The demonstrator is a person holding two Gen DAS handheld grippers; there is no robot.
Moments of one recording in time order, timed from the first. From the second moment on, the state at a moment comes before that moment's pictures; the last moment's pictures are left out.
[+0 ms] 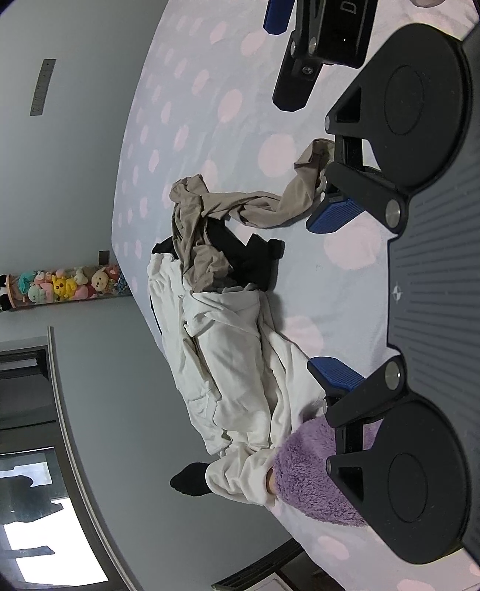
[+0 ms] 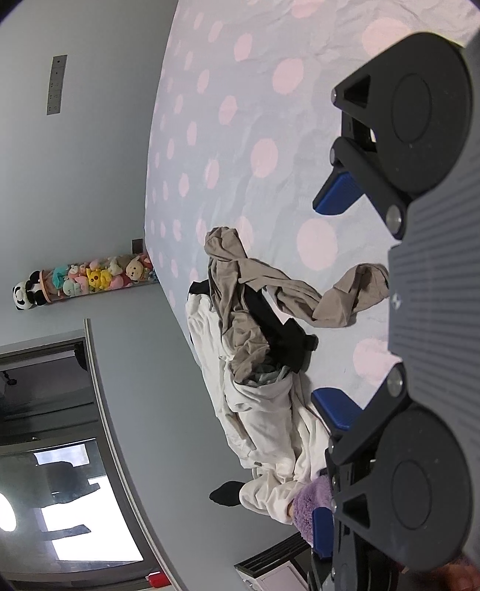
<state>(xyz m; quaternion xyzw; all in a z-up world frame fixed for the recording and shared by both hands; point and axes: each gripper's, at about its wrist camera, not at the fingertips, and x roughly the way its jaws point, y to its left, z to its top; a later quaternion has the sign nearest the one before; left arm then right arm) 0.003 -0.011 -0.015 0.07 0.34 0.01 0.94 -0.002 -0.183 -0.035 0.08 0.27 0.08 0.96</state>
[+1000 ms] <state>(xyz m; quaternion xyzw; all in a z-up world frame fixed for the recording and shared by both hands) 0.019 -0.008 -0.029 0.06 0.36 0.01 0.93 0.012 -0.184 -0.050 0.11 0.29 0.08 0.95</state>
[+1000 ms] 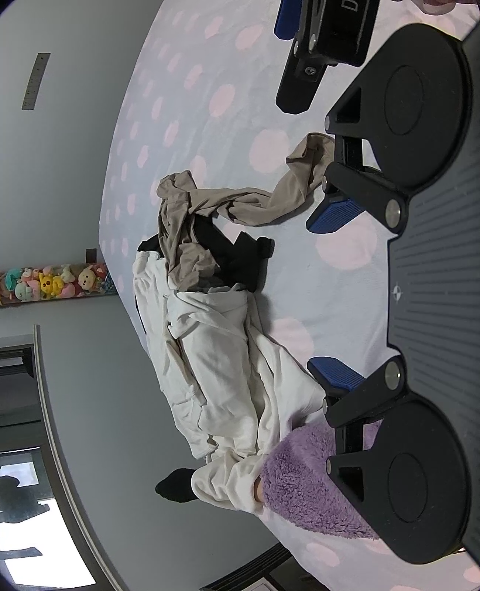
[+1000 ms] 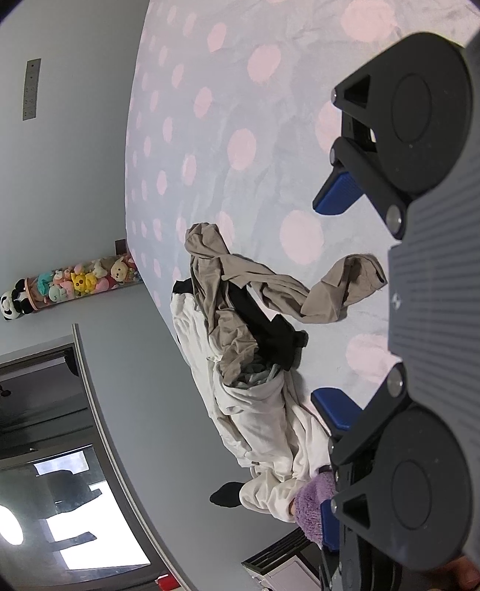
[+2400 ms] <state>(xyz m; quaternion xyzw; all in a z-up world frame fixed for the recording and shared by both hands) 0.255 0.041 -0.048 0.17 0.30 -0.02 0.94 0.166 -0.174 -0.097 0.06 0.36 0.12 0.92</state>
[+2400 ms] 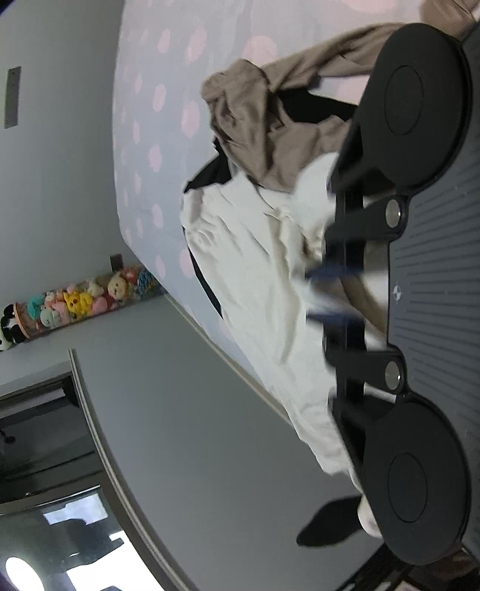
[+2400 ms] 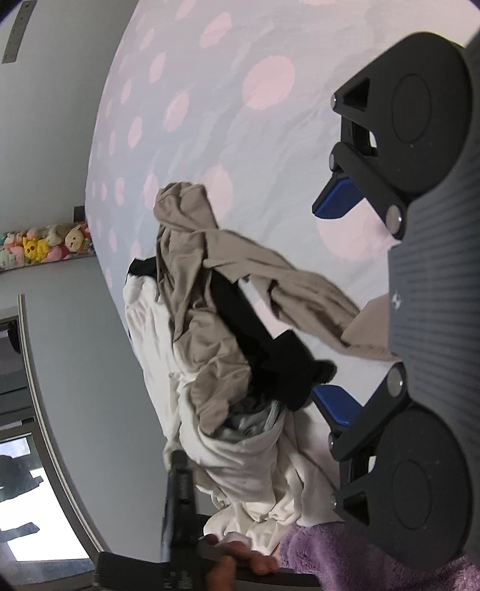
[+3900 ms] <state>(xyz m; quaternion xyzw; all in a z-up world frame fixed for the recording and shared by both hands) 0.005 -0.243 0.062 0.19 0.28 -0.49 0.80 -0.071 -0.351 0.000 0.11 0.29 -0.07 0.95</state>
